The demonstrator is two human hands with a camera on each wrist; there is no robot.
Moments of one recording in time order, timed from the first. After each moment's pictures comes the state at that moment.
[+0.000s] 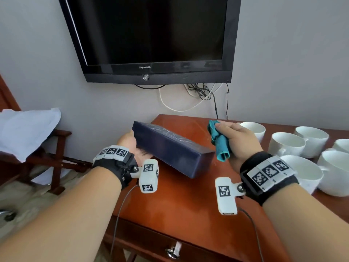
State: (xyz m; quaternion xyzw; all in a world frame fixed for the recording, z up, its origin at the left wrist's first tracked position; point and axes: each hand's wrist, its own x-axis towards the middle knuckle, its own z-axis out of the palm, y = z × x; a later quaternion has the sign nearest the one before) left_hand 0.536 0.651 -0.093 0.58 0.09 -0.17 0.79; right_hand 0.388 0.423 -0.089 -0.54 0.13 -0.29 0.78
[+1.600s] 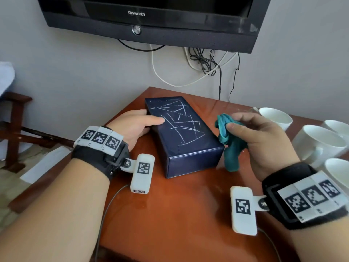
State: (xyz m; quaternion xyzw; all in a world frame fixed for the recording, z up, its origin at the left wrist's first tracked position) left_hand 0.594 0.626 -0.141 0.67 -0.17 -0.22 0.69; right_hand 0.411 0.407 -0.130 -0.66 0.13 -0.33 0.66
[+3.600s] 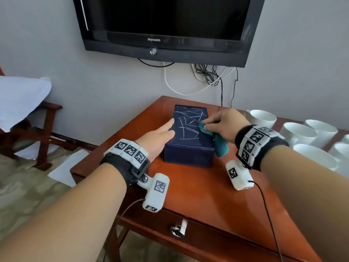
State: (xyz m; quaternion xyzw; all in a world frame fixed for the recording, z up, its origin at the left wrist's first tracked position) left_hand 0.504 0.661 -0.143 0.76 -0.21 -0.24 0.56; right_hand 0.422 0.433 -0.088 -0.93 0.12 -0.15 0.30
